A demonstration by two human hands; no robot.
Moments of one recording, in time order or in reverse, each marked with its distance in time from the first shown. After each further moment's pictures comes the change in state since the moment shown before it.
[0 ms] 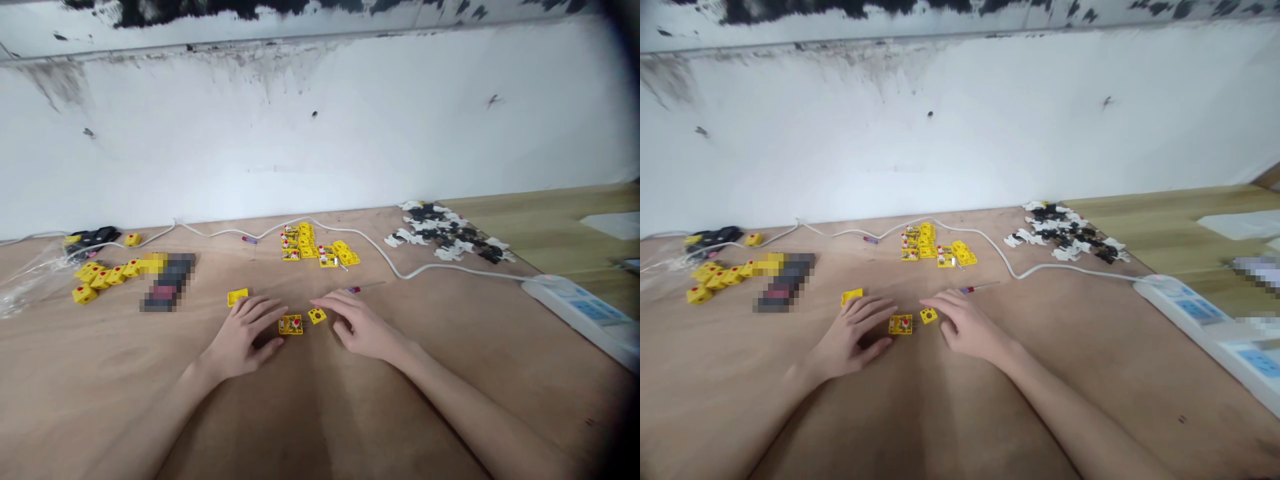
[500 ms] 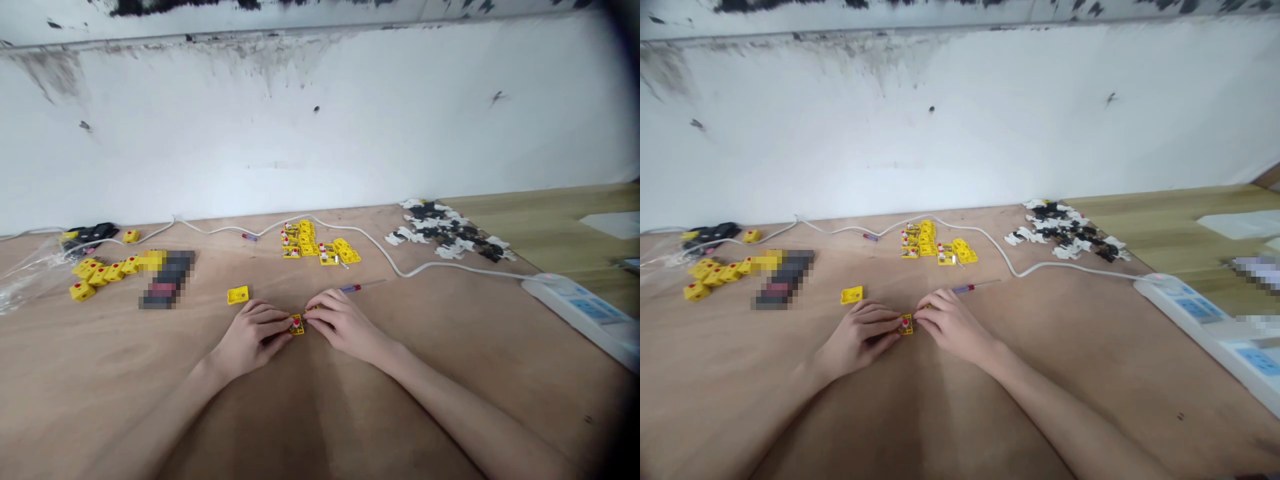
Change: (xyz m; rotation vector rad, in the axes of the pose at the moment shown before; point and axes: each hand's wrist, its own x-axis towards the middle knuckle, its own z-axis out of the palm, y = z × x) left_hand 0.011 0.010 0.013 -0.118 0.108 0.089; right_hand 0.010 -0.008 0.024 -0.153 0.051 -0.065
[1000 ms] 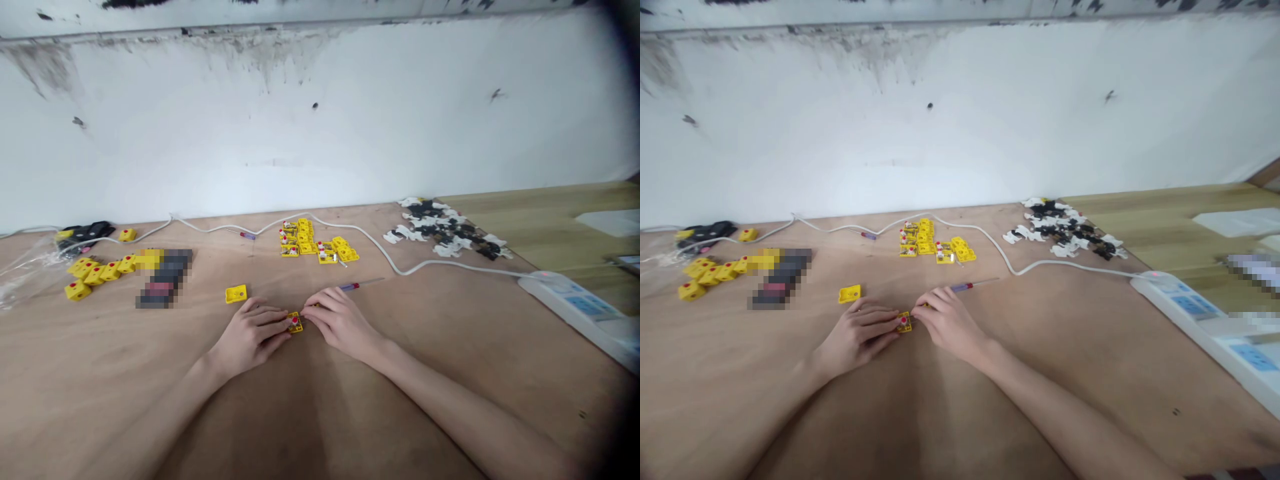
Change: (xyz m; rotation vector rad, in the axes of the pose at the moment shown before) left_hand -0.002 -0.004 0.004 0.038 0.046 0.085; right_hand 0.002 0.000 0.004 -0.129 0.017 -0.033
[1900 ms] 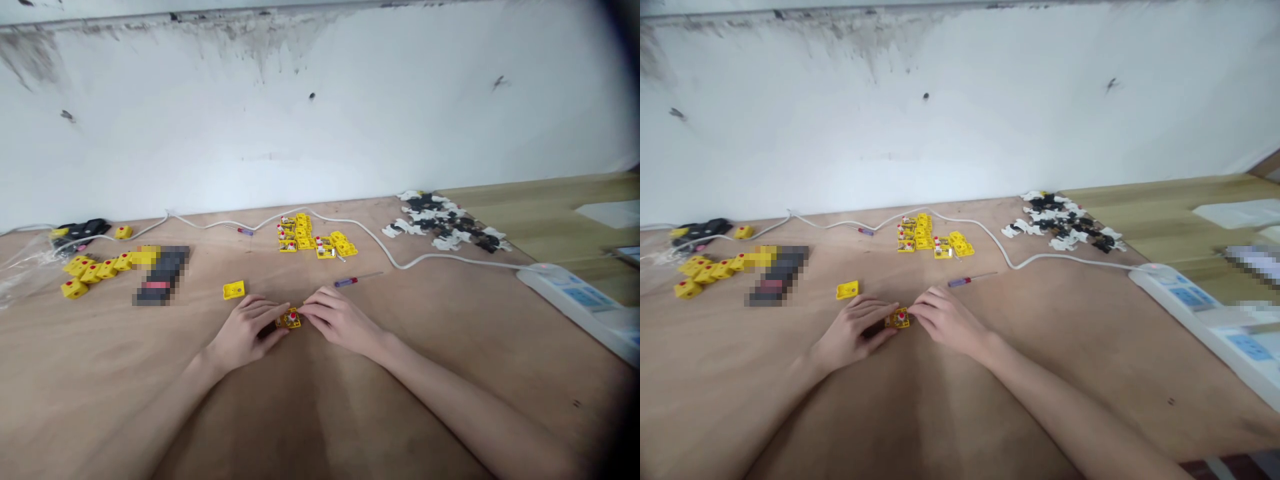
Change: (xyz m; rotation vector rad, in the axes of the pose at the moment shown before) left_hand -0.002 -0.002 0.001 -0.056 -0.021 -0.080; right_hand -0.002 0.002 0.000 0.136 0.005 -0.052
